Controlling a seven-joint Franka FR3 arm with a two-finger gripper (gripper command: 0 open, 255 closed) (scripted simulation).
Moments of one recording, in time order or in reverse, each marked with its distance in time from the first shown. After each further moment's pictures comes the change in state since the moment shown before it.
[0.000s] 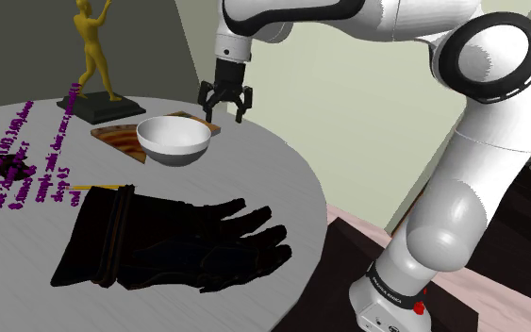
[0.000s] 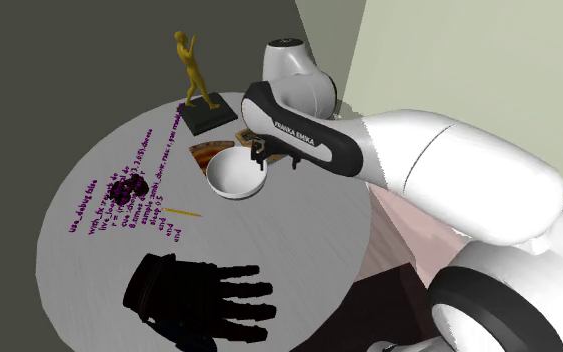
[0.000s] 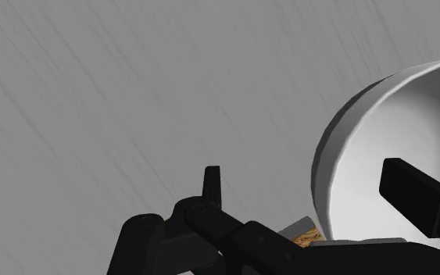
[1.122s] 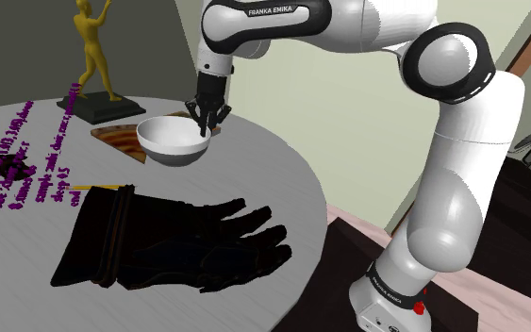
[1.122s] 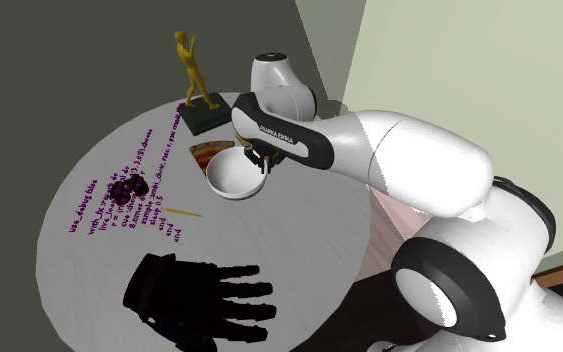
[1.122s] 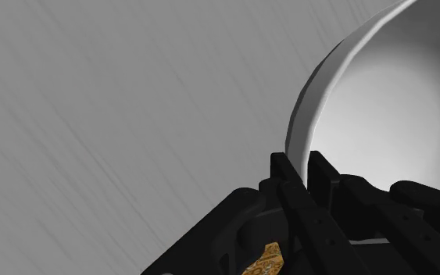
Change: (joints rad) arm 0.023 0.156 0.010 0.091 -0.008 0.077 0.035
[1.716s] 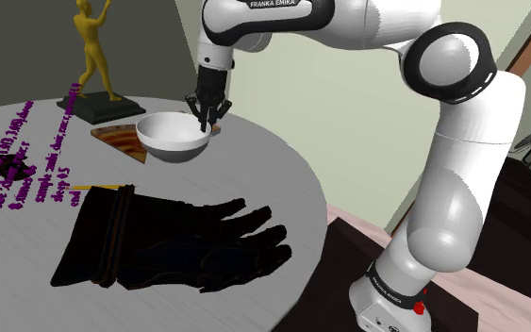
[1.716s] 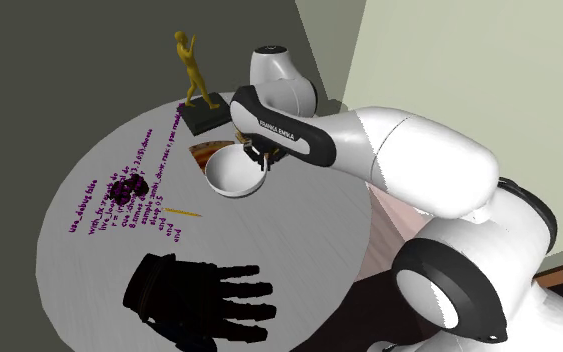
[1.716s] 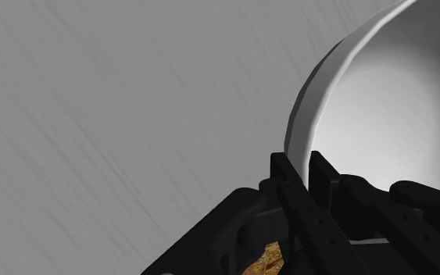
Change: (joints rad) arm 0.001 -0.004 0.001 0.034 0.000 -0.039 0.004
